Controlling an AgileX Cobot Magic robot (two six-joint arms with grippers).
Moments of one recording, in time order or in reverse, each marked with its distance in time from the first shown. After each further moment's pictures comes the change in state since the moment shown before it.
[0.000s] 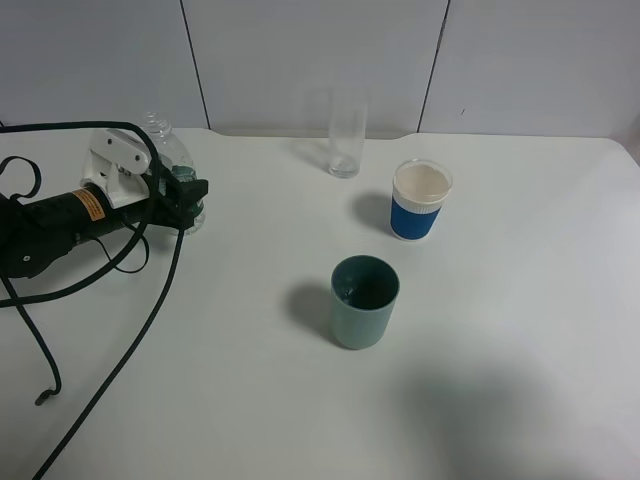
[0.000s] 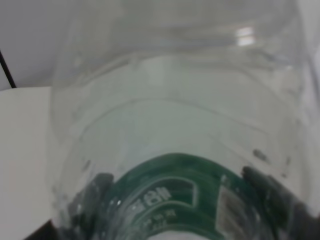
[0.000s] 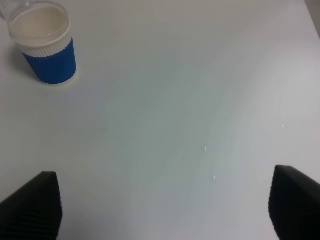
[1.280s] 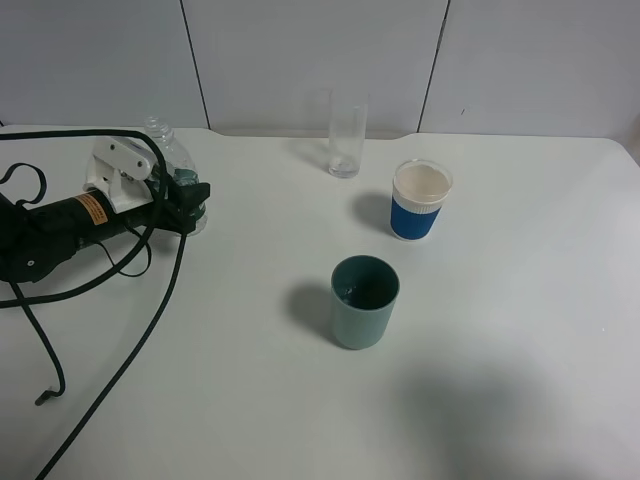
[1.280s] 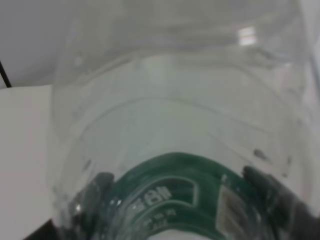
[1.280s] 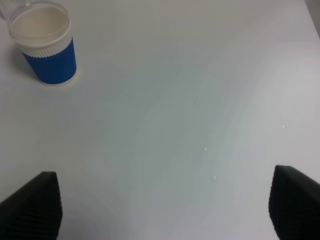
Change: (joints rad) left arm 0.000 0.032 -0.002 -0.001 -0.034 0.022; right arm 0.000 0.000 0.000 0.000 0.000 0.000
